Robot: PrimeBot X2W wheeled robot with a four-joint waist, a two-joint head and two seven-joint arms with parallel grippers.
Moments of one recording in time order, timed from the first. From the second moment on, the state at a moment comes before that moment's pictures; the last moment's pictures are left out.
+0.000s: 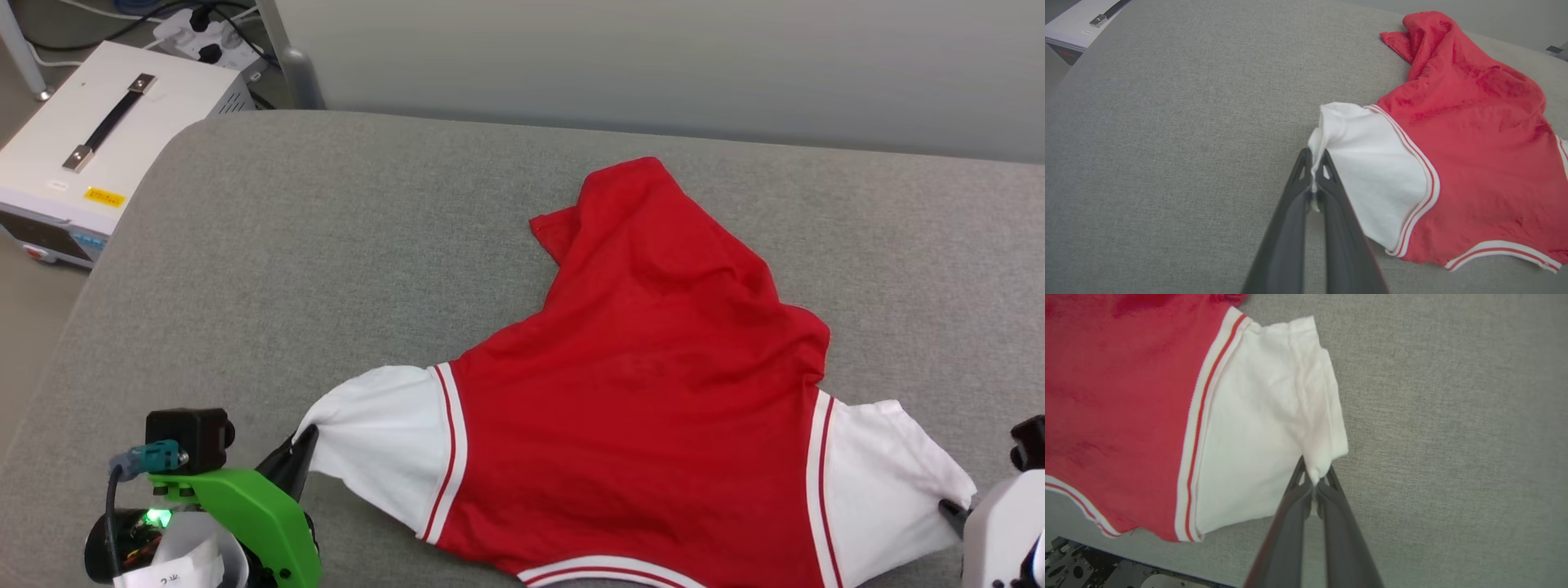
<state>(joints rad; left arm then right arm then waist) 0.08 0.40 -0.17 -0.22 -0.57 0.09 0.40 0.12 -0.30 -0.13 -0.13 0.38 0.13 0.81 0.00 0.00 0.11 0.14</state>
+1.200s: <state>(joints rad) -0.46 0.61 -0.04 -0.46 -0.60 0.00 0.45 -0.52 -0.52 -0.31 -0.30 0.56 0.13 0.81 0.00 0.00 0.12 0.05</state>
